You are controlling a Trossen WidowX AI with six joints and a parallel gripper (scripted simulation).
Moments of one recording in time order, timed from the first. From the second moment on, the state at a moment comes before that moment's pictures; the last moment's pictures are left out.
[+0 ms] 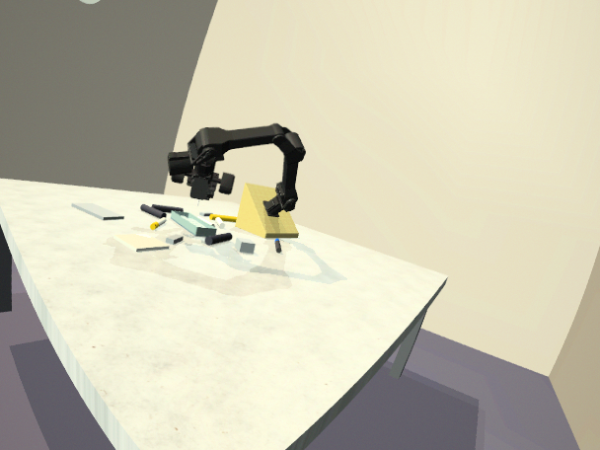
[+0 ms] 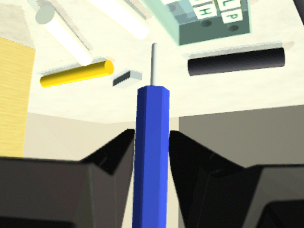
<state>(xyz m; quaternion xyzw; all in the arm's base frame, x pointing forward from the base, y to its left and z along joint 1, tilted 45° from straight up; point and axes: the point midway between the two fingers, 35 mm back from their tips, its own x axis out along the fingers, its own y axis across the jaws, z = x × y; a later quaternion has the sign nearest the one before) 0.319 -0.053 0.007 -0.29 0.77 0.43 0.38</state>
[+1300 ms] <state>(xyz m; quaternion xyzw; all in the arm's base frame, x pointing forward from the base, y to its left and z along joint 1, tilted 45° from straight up) 0.322 -0.030 -0.018 -0.30 0.76 0.44 0.37</state>
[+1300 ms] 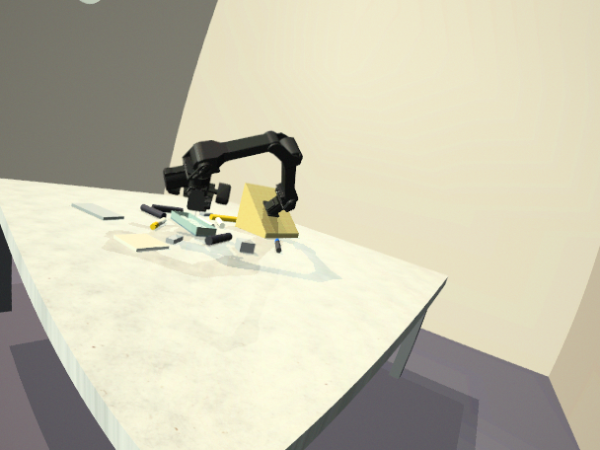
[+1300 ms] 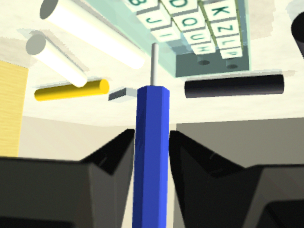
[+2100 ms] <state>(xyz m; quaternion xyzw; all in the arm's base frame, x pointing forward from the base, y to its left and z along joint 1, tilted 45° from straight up) 0.321 -0.024 -0.022 -0.30 0.76 0.44 0.37</state>
